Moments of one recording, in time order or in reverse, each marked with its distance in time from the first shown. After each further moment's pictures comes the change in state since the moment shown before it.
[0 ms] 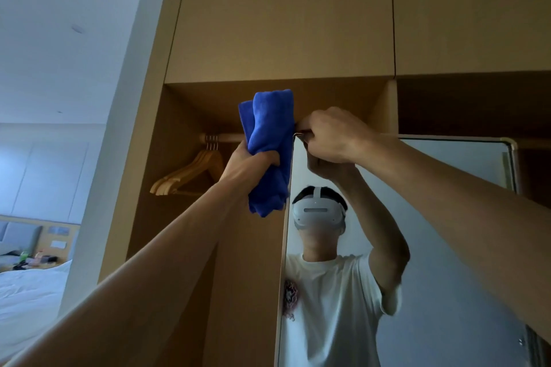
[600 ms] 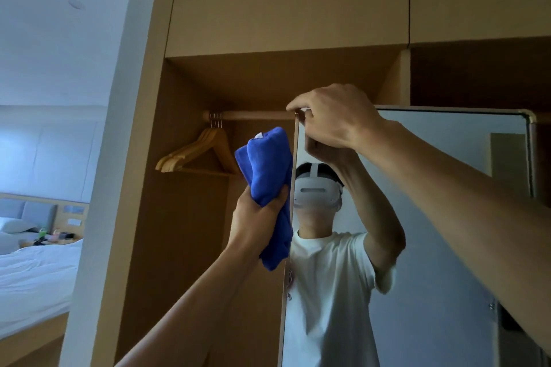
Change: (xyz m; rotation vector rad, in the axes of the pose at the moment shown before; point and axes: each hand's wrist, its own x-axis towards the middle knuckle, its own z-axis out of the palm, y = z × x) left_hand -0.047 -0.104 0.032 -0.116 0.079 0.045; right_hand -0.011 -0.007 0.011 -0.022 0.182 -0.069
